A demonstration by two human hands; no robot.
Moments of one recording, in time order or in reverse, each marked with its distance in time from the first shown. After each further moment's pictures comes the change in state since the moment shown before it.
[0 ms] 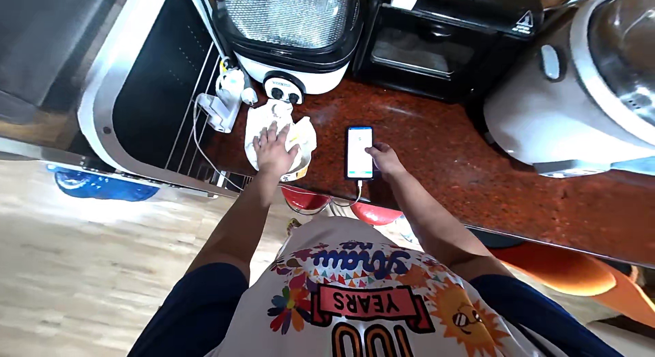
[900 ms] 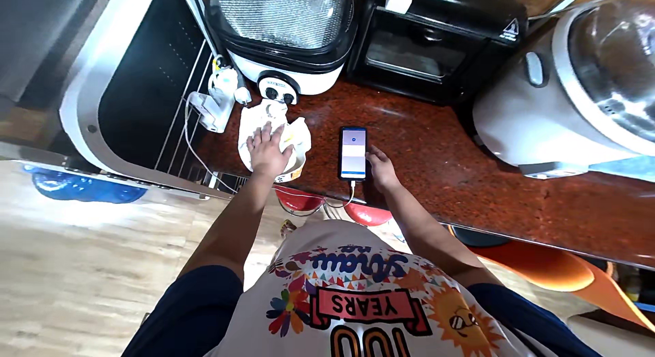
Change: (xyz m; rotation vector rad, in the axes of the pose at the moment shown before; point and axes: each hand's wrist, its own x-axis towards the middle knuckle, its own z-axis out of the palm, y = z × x) left_hand 0.000 -0.001 0.001 -0.011 0.024 0.012; right_hand -0.017 0.021 0.002 0.155 0.038 -0.140
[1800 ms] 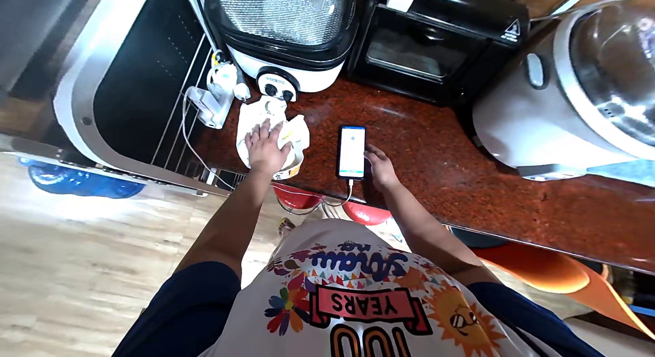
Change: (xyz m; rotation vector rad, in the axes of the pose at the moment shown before) left_hand 0.002 -0.002 0.004 0.000 0.032 0.002; right_hand 0.002 0.001 -0.002 0.071 -0.015 0.032
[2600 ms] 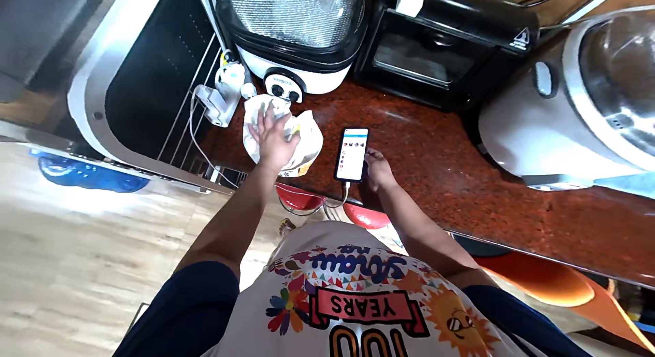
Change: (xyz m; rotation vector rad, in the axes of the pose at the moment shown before) left_hand -0.007 0.027 -0.033 -0.358 0.151 0.027; right_hand -0.007 -0.016 0.023 0.053 0.017 0.064
